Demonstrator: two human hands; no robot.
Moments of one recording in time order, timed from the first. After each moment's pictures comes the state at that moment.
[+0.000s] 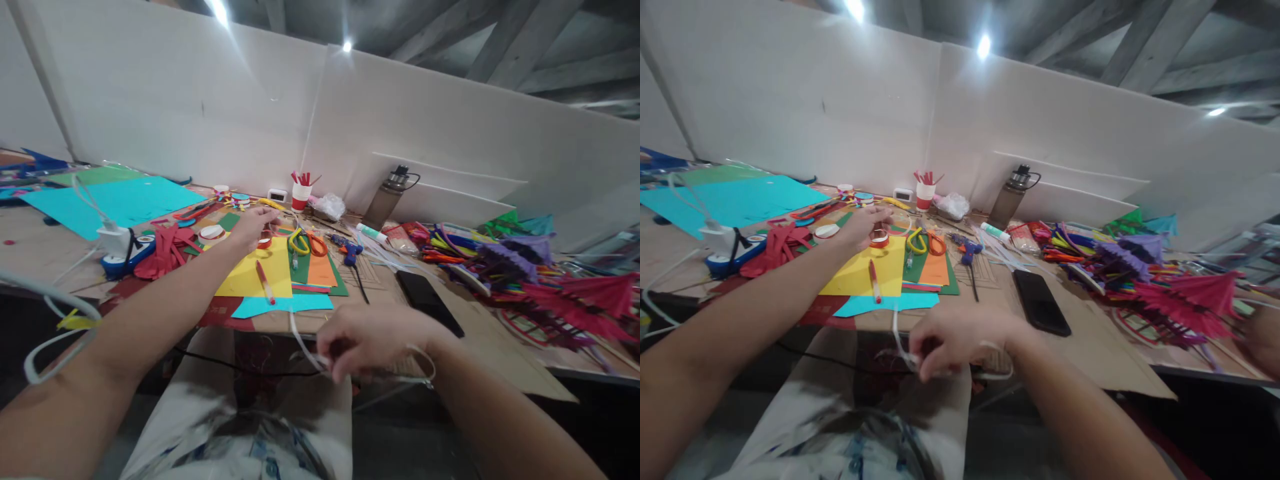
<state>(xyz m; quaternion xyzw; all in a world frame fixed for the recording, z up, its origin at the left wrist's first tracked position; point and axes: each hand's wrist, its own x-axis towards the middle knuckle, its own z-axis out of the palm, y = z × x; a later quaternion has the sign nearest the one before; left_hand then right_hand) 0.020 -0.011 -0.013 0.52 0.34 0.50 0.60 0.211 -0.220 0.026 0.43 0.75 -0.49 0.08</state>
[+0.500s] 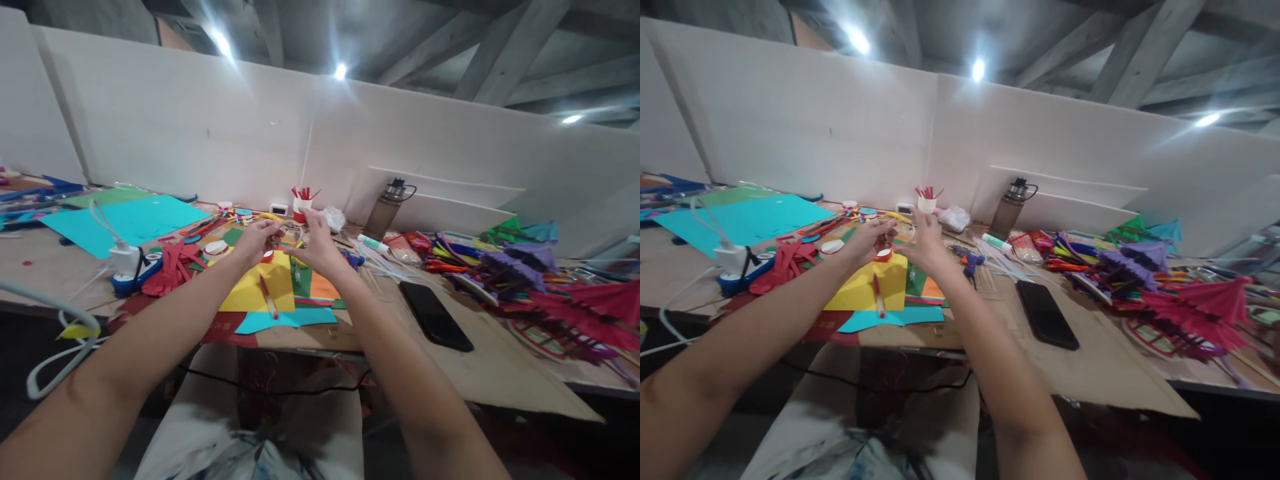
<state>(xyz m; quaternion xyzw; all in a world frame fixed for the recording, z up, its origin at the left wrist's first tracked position) 0.018 -0.013 -0.010 0.50 0.26 0.50 0.66 0.177 -0.079 0.005 0.53 0.72 -0.02 -0.45</state>
